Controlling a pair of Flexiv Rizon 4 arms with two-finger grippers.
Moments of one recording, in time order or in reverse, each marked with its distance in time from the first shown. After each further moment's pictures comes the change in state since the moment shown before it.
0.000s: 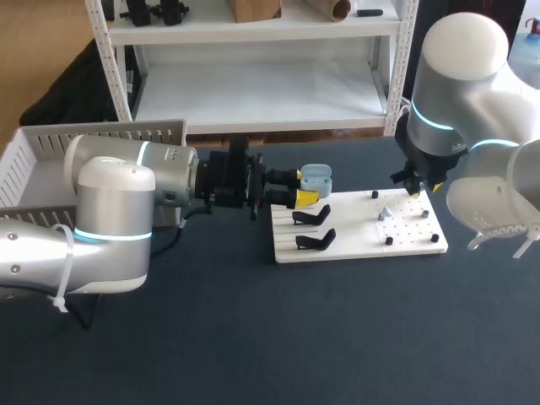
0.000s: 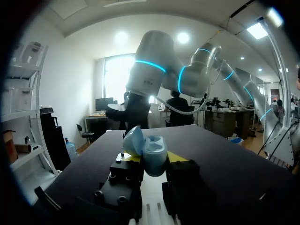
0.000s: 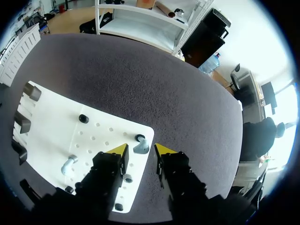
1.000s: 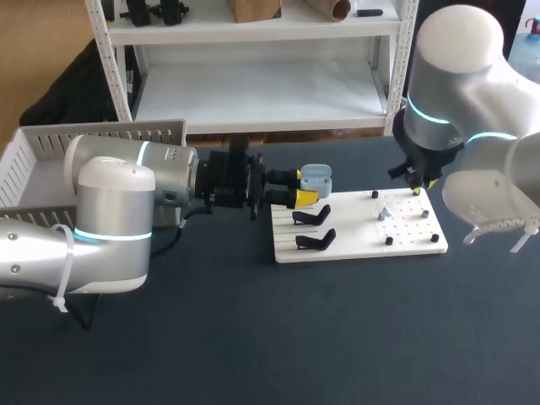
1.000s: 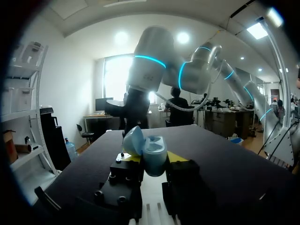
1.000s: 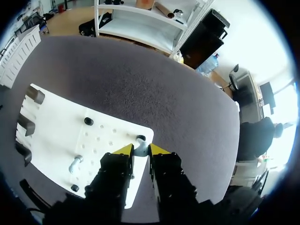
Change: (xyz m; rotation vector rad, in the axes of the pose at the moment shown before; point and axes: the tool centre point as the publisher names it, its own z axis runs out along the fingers) left arm 0.000 0.000 0.000 0.000 0.000 0.000; right arm -0.005 0.003 -0.017 0.014 0.003 -0.001
